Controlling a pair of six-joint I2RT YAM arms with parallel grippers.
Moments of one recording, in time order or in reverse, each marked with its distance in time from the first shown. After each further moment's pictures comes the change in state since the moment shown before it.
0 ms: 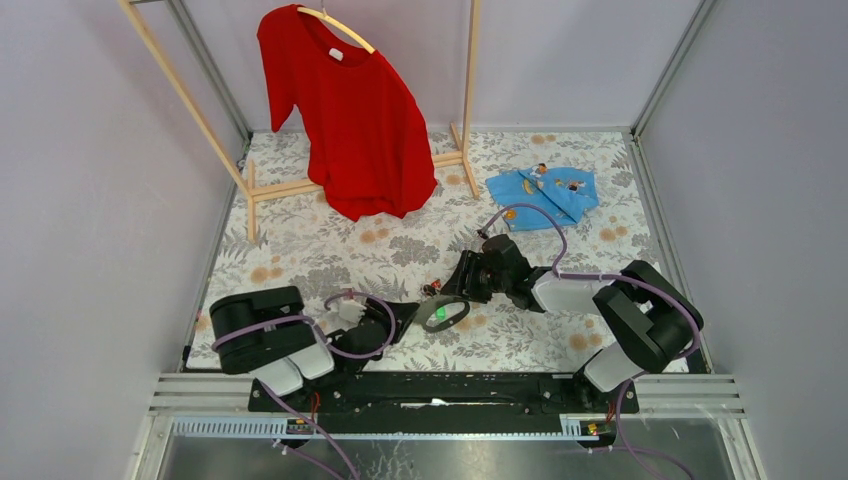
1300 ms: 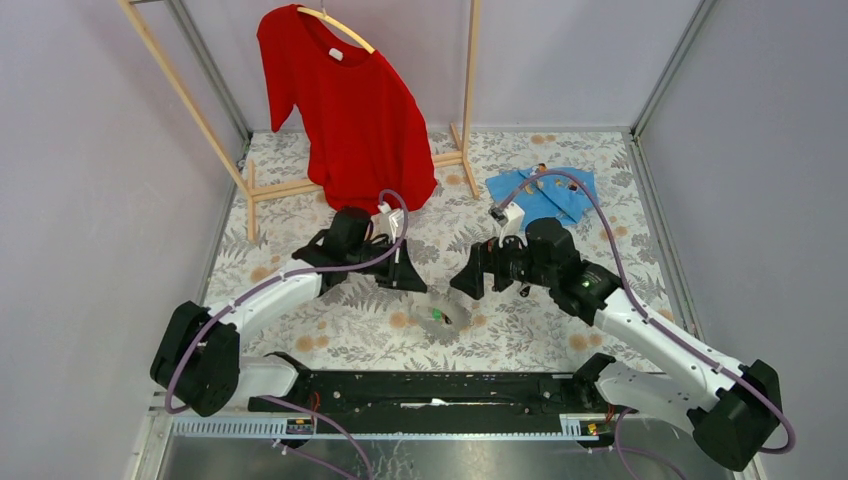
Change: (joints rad) left arm 0.613 -0.276 0.697 -1.158 1.352 1.229; right arm 0.000 -0.564 0.163 -0.454 -0.061 -0.481
